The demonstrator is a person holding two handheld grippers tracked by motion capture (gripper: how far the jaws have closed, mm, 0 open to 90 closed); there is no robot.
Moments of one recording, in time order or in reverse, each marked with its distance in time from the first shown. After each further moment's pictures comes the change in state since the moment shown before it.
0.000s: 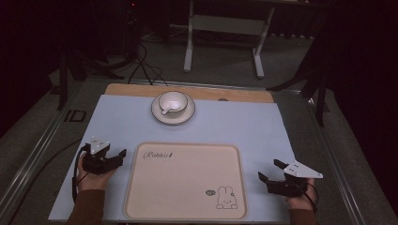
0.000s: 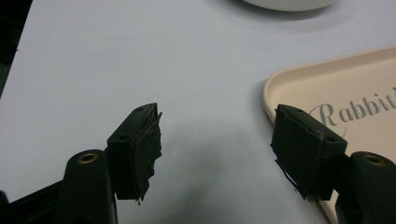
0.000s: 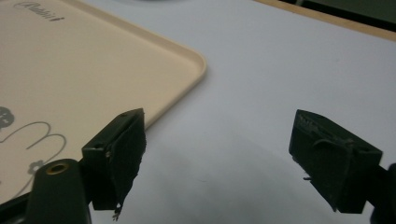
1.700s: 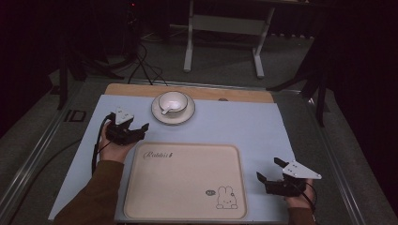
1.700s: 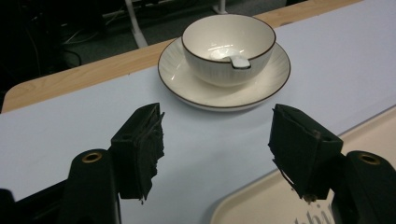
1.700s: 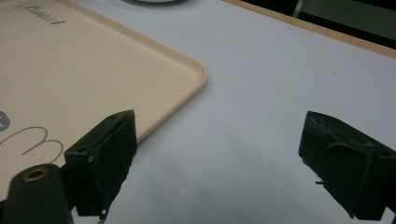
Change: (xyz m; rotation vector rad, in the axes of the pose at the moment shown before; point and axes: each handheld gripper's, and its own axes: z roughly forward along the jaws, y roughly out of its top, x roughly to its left) left arm -0.038 0.097 0.027 -0.097 -0.100 0.145; right arm 0.003 0.001 0.002 -0.027 -0.023 -0.037
